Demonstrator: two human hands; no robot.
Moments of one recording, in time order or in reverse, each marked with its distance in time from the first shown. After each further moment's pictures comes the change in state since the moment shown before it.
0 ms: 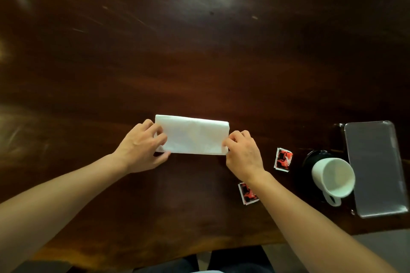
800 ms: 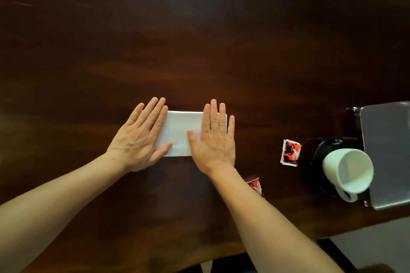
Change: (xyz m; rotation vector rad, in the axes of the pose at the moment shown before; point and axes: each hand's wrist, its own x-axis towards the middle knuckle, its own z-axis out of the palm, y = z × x) left_hand 0.037 -0.002 0.049 0.132 -0.064 -0.018; right_hand 0.039 -0.045 0.062 -0.068 -0.141 0.232
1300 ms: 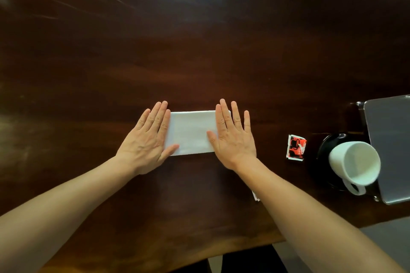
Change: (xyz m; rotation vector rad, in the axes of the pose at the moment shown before) left_hand -0.019 0.006 0.000 -0.016 -0.035 -0.076; right_hand -0.003 0.037 -0.009 -0.090 -0.070 -0.118
